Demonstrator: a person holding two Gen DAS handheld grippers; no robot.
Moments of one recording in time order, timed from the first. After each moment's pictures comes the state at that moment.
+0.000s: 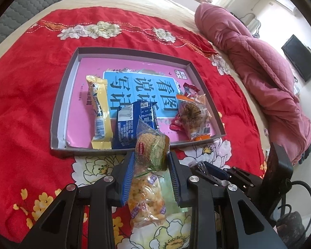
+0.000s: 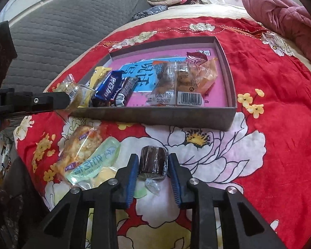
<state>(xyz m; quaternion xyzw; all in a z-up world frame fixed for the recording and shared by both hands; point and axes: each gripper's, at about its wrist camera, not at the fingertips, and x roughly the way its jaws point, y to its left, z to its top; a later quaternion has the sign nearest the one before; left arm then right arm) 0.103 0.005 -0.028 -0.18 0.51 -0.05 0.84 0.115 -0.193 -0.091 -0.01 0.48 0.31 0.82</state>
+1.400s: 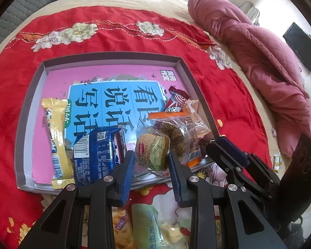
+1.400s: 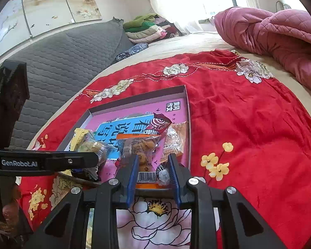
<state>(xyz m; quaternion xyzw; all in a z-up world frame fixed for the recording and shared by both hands) 0.170 -0.046 -0.045 -0.15 0.53 -0.05 0.84 0.166 -0.223 -0.062 0.06 0.37 0.26 0.89</state>
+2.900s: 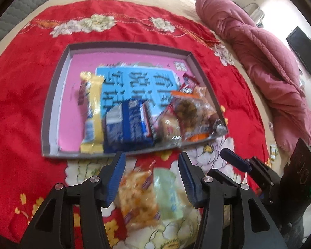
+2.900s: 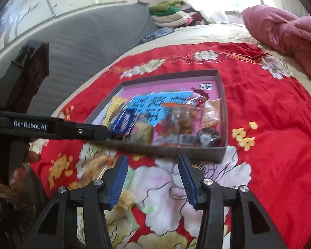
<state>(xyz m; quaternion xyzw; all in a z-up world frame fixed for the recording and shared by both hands) 0.119 -0.008 -0.035 -0.16 0.55 -0.04 0.82 0.116 -0.203 -0.051 0.01 0.41 0.34 0.84</state>
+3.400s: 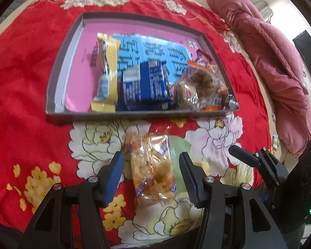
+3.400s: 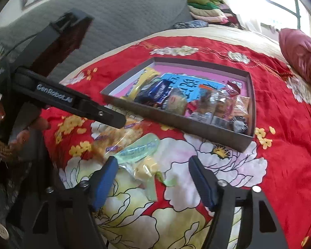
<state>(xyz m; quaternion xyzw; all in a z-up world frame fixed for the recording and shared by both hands) 0.094 0.002 -0.061 -0.19 0.59 -0.04 0.79 0.071 -0.178 -0.058 -0.11 0.41 0.41 0.81</state>
